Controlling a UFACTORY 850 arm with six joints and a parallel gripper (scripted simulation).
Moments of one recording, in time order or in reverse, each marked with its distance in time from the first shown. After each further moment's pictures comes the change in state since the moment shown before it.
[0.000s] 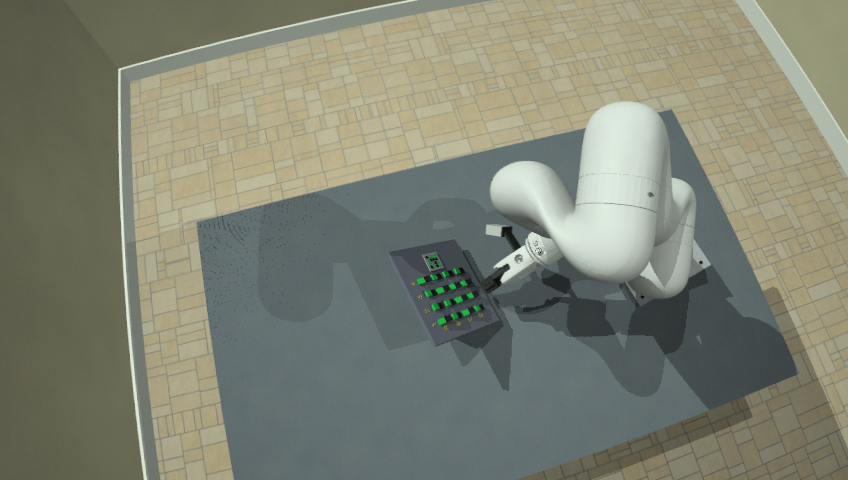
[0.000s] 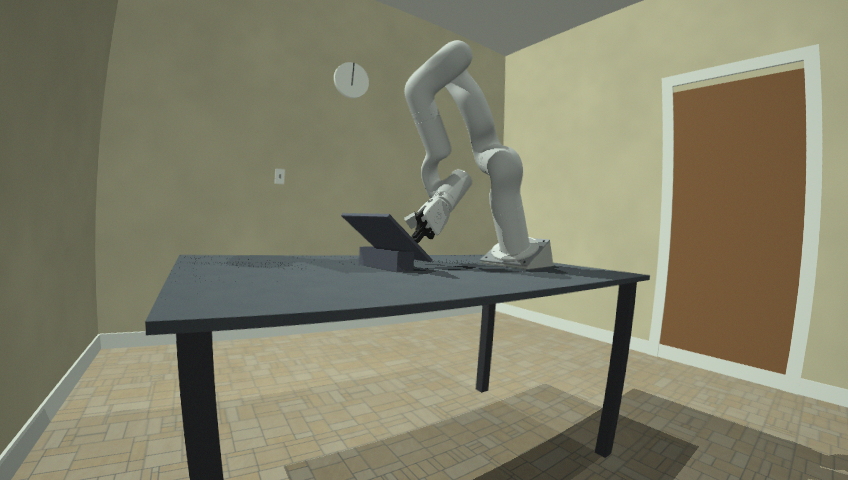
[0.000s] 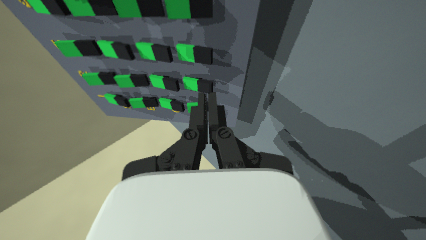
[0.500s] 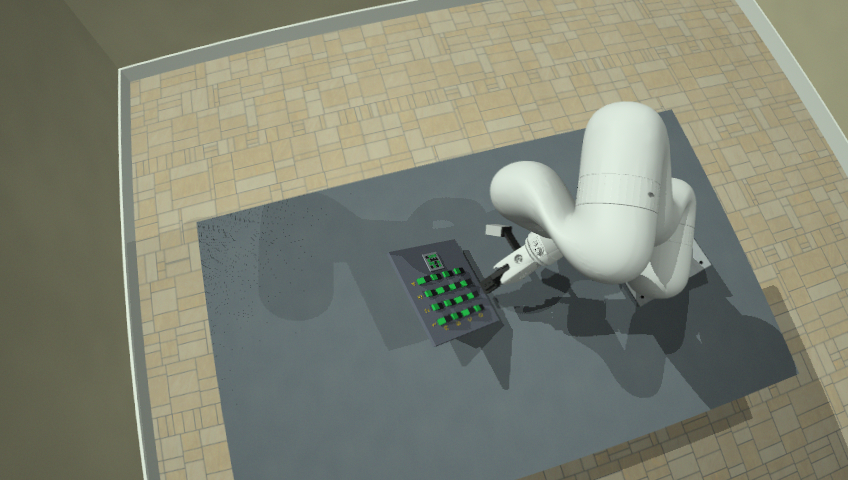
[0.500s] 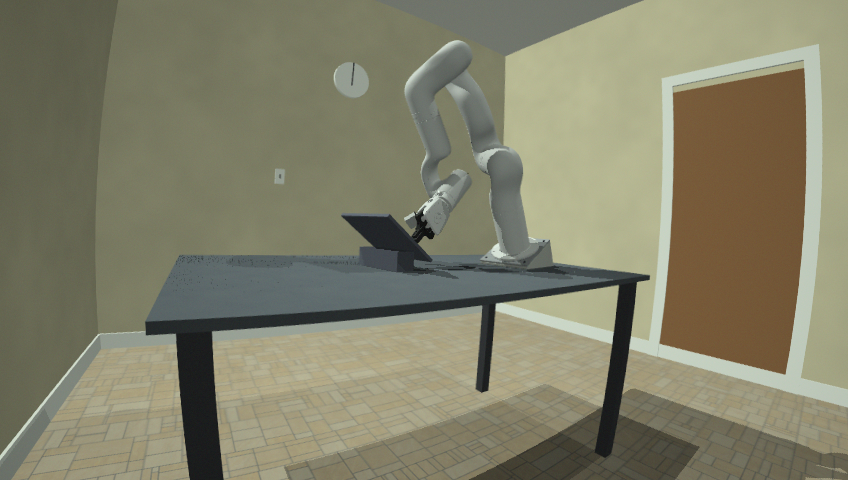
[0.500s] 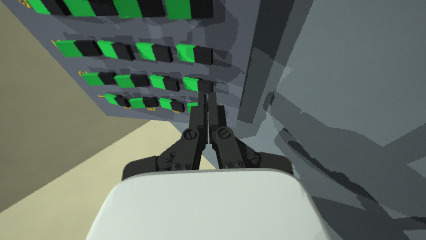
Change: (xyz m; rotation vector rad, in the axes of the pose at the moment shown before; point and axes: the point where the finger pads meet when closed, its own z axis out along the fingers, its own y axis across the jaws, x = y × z) arm 0.000 0.000 0.000 0.000 0.000 0.000
